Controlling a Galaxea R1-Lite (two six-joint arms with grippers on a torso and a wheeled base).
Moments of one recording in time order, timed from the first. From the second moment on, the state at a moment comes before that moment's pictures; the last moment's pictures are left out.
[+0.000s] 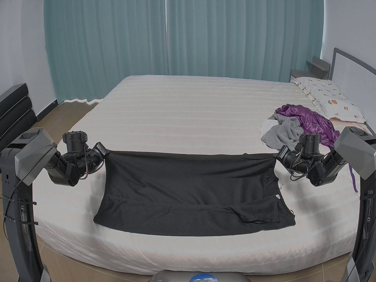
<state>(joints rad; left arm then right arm) 0.06 2.40 -1.21 -0.80 -0.20 -0.76 0.04 2.39 -1.14 -0.83 0.19 0.74</state>
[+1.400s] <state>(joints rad) 0.08 2.47 -1.21 -0.90 -0.20 -0.72 0.05 2.44 -1.13 -0.94 0.19 0.74</state>
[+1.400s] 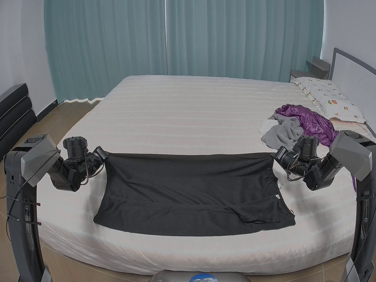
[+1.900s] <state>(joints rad) 0.08 2.37 -1.03 -0.91 -0.21 -0.68 0.03 2.35 -0.92 -0.97 0.23 0.74</state>
